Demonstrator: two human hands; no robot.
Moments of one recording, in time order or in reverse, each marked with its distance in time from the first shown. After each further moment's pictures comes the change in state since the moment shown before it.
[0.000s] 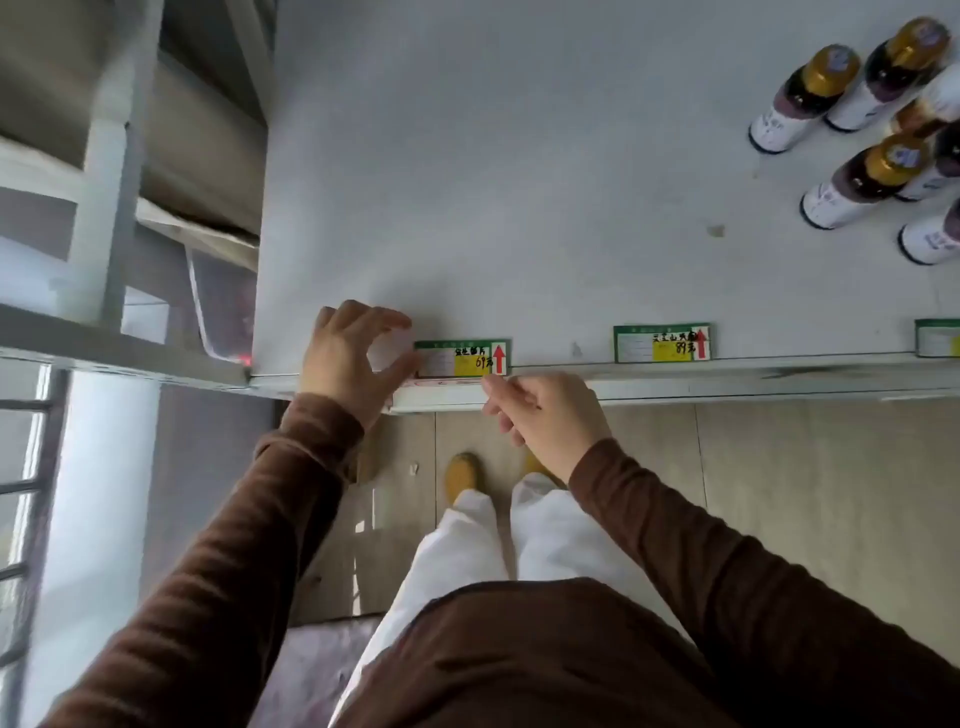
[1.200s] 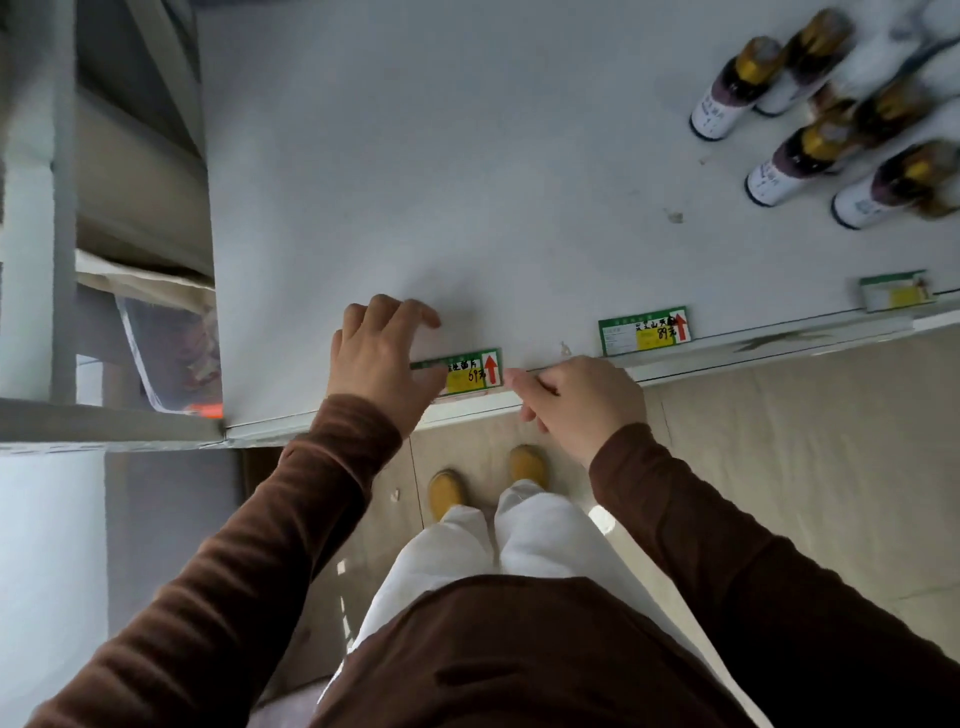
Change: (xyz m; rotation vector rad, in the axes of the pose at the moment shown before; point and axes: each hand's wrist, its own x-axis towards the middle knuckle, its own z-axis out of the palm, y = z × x) left_hand 0.025 0.025 0.009 0.059 -0.113 0.128; right_hand 0.002 -0.007 -0.016 -0.421 0.172 0.152
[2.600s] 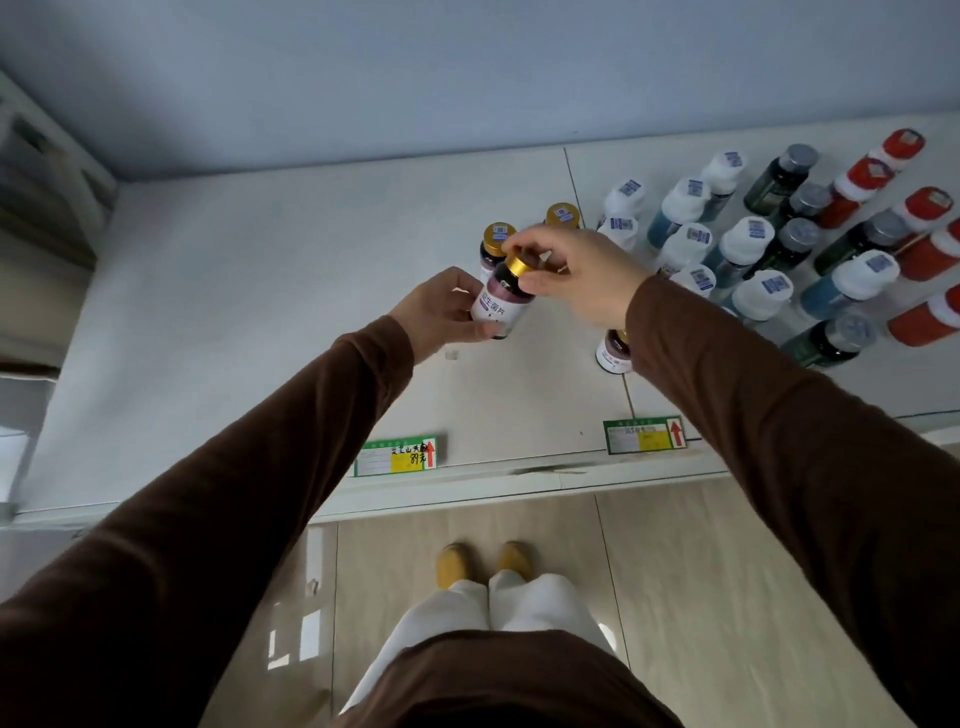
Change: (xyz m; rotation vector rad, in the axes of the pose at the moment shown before) left_hand 0.192 0.265 0.064 -0.896 -0.289 -0.051; right_hand 0.151 0.168 -0.295 0.163 -0.070 -0.483
